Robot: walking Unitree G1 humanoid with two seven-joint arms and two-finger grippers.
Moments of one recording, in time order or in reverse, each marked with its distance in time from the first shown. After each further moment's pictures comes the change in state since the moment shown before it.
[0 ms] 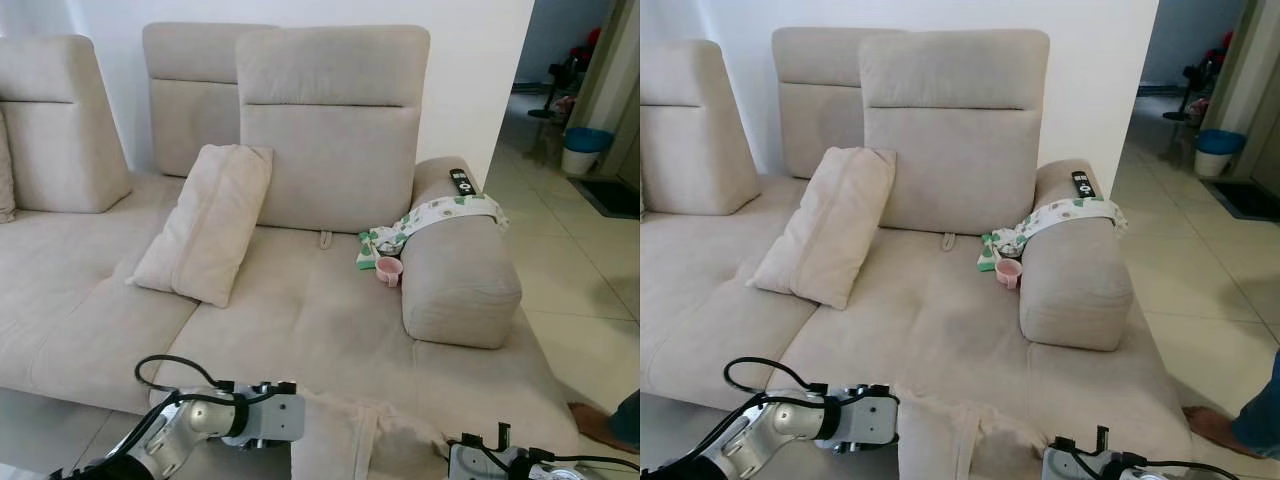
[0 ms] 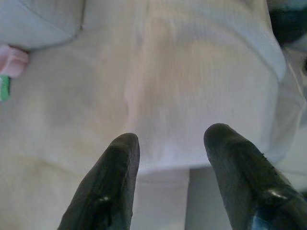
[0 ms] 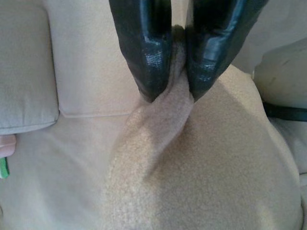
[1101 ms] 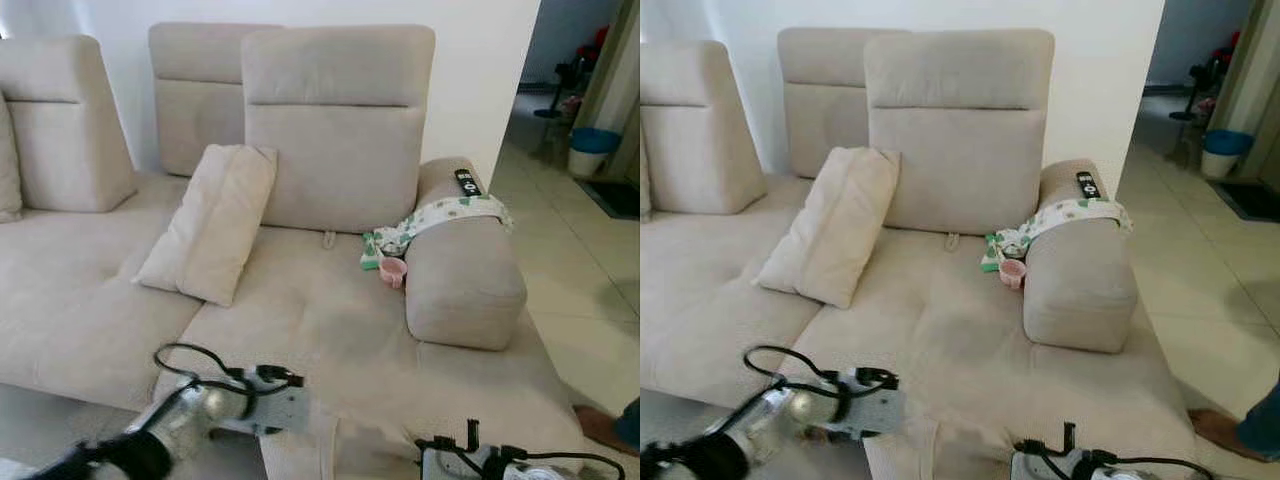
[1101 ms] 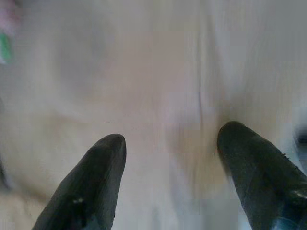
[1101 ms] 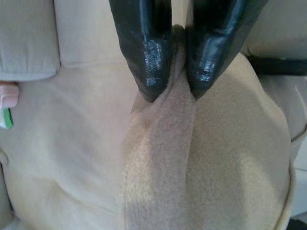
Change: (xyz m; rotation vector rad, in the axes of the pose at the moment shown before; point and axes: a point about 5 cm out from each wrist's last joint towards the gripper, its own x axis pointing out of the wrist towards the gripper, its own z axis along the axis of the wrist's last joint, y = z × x) left arm -0.013 0.015 -0.033 0.122 0.268 -0.037; right arm 0.000 0.006 0.038 -0.033 -0.103 0.027
